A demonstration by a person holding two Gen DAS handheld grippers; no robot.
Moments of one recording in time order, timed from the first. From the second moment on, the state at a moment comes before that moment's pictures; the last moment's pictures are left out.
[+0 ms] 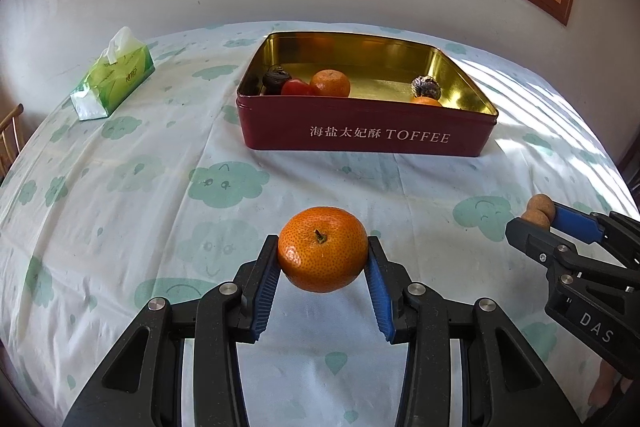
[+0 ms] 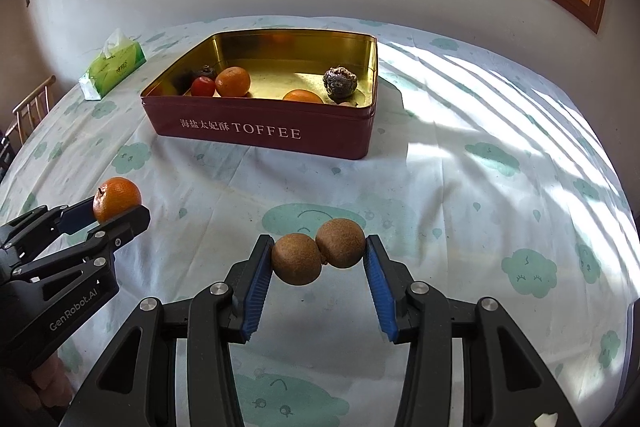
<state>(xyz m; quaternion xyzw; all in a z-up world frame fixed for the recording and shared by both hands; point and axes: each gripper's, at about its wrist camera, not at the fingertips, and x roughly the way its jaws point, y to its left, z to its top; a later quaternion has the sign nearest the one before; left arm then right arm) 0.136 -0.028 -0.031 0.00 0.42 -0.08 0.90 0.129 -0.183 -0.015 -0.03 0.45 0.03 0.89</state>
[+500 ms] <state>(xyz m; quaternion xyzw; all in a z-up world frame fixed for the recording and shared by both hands) 0.151 -0.025 -0.016 0.01 0.41 -0.08 0.91 0.143 -0.182 -0.004 -0.02 0.44 0.04 0.89</state>
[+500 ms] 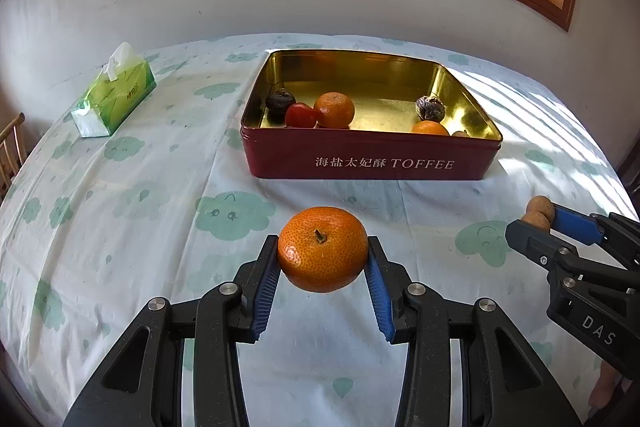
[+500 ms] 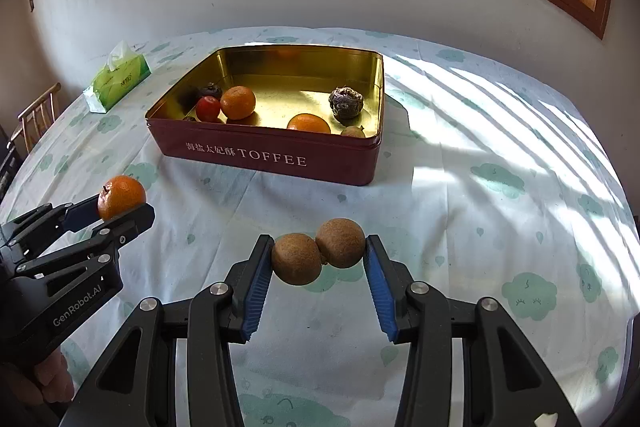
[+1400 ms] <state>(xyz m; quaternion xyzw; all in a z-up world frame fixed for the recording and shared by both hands) 0.218 -0.011 0.023 0.01 0.38 -0.07 0.92 0.206 -0.169 0.033 -0.04 0.40 0.05 0.91</state>
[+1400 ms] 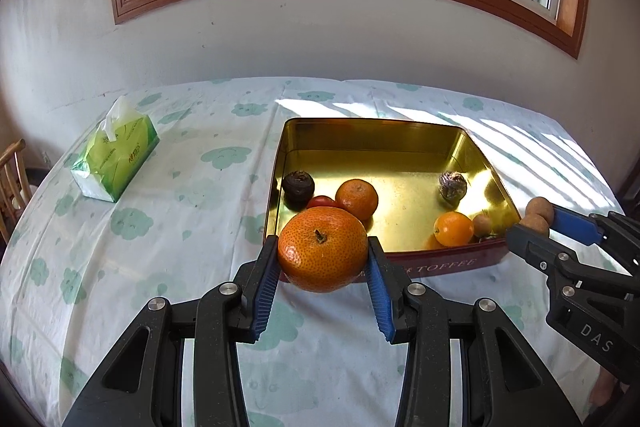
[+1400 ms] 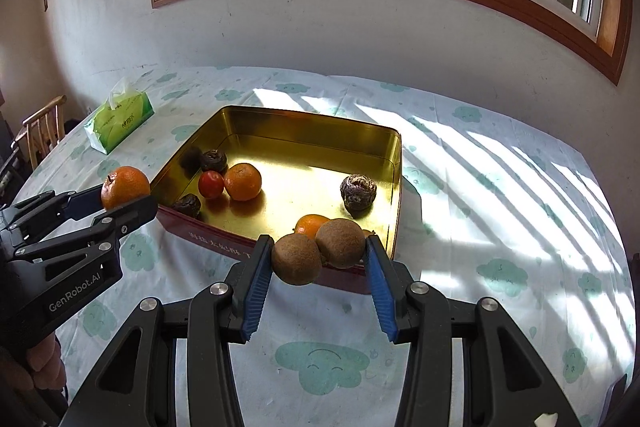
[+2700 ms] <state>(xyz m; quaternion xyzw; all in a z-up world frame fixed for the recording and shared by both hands) 0.290 -0.027 -0.025 0.03 0.41 -0.06 0.91 0.291 -0.165 -0.021 -0.06 0.45 0.04 0.89</state>
